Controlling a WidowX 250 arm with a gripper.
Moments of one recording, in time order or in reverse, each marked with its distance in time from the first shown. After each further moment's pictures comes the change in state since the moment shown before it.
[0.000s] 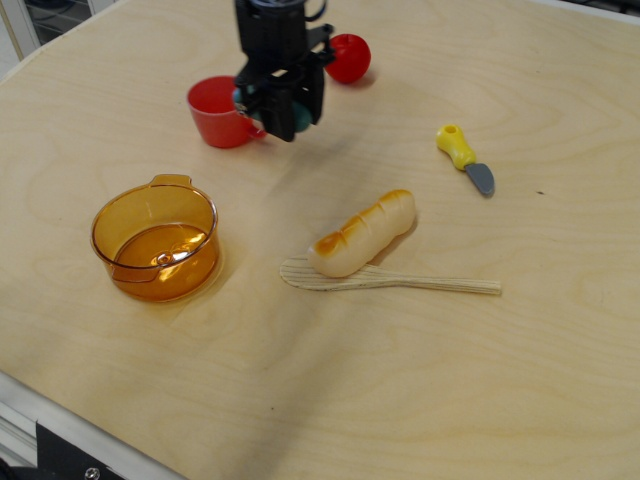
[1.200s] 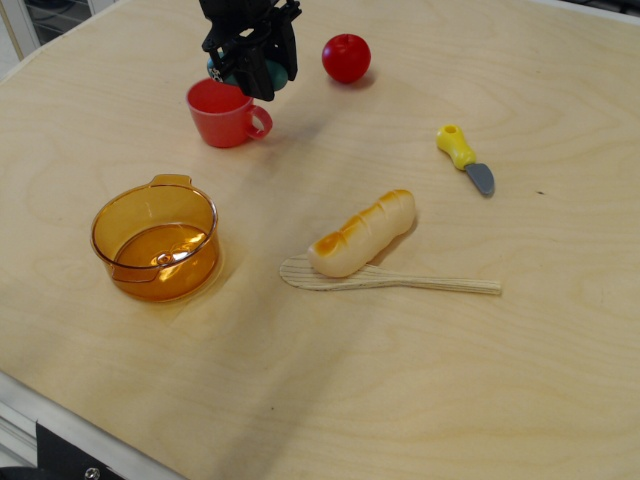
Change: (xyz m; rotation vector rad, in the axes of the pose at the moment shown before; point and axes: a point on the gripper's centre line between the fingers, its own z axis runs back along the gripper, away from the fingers) arm 0.042 -0.006 0.013 -0.079 0.079 0.125
